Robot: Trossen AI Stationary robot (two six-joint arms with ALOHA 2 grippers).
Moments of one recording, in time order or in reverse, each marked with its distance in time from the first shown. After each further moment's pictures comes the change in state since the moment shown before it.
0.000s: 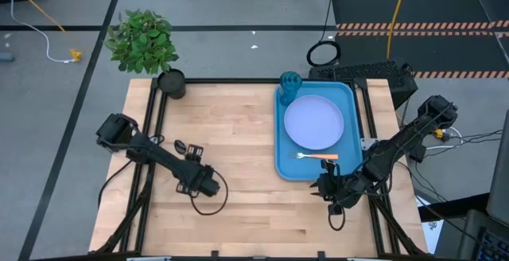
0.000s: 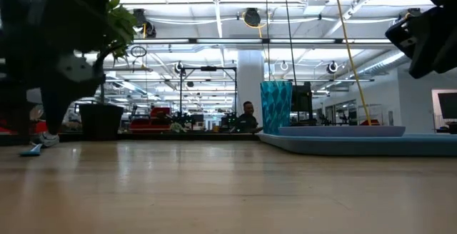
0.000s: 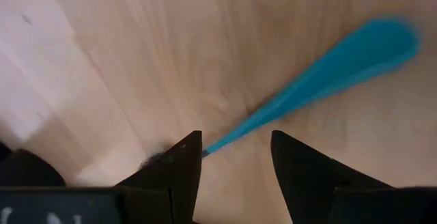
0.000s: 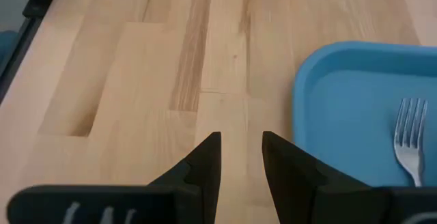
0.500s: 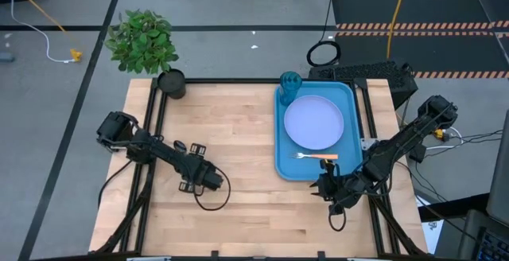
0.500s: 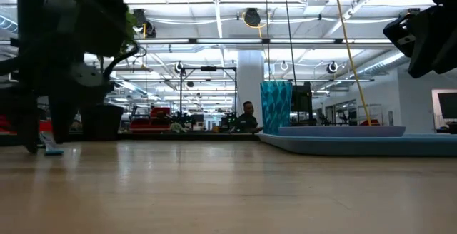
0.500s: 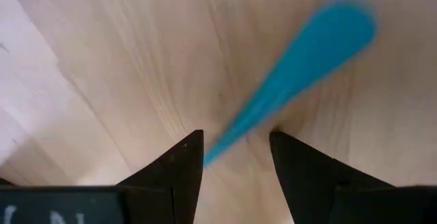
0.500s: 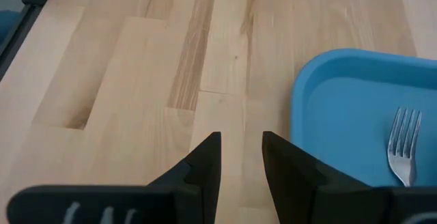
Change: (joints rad) left arm 0.071 -0.002 -0.031 0.146 0.043 0.095; right arm -0.001 0.000 0.000 0.001 0.002 -0.061
